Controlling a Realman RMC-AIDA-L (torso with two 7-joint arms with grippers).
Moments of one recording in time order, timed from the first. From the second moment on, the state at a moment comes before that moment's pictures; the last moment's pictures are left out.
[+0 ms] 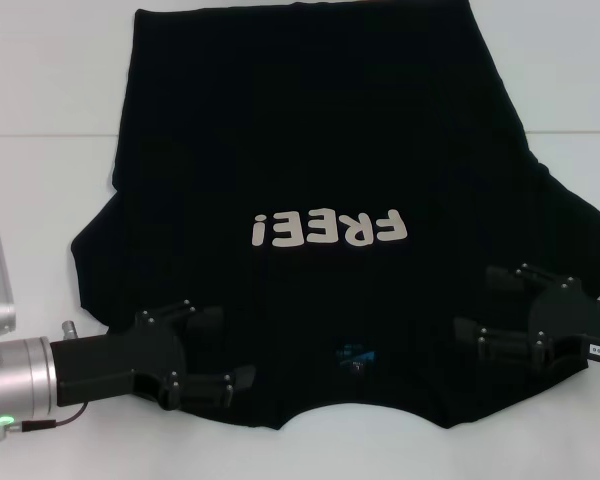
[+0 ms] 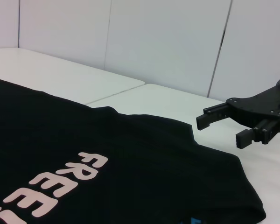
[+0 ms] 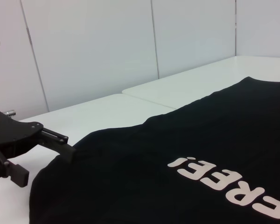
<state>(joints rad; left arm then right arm) -0.47 -2.11 0.59 0.55 2.09 1.51 -1.12 0.49 2.09 -0.48 -0.53 -2.09 -1.46 1.10</state>
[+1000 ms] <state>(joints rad) -0.55 -1.90 0.40 0.44 2.17 1.19 -2.18 0.48 2.09 -0.48 -0.53 -2.10 -1.46 1.10</state>
